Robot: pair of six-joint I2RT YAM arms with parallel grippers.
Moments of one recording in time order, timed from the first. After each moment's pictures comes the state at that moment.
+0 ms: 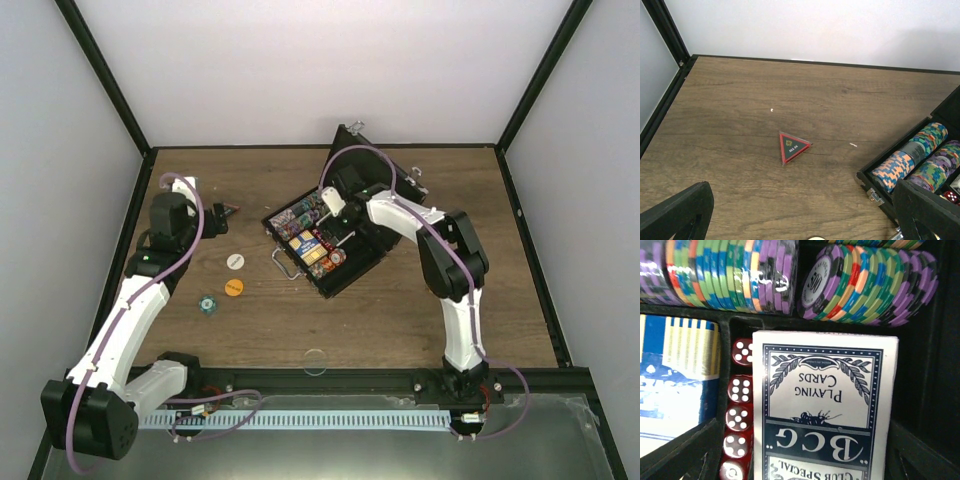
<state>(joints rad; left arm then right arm) -0.17 1.01 0.85 -0.32 -0.14 -0.15 0.54 2.07 1.55 -0.58 -0.14 -0.22</state>
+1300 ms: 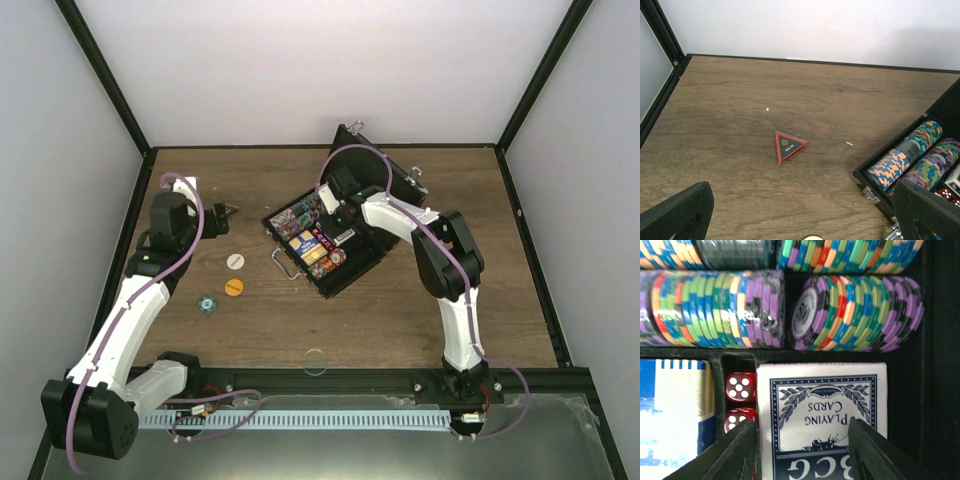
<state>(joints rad) -0.17 1.01 0.85 -0.32 -0.13 -0.15 0.57 2.09 1.55 -0.52 -0.08 -0.12</state>
